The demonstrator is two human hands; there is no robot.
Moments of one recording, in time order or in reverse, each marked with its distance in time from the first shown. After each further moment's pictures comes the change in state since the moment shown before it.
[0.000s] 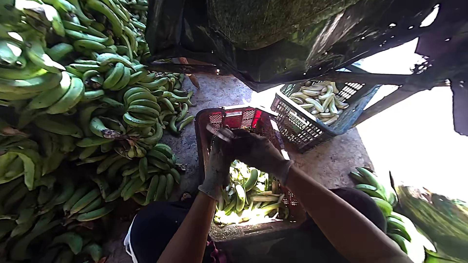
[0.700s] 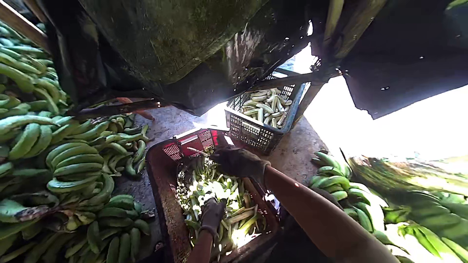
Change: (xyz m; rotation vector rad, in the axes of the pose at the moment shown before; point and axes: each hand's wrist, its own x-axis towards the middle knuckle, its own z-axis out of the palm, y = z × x) left_hand -0.010 -0.153 0.064 1.171 -0.373 -0.466; right_hand -0.020 0.051 -0.081 -0.163 -0.152 0.137
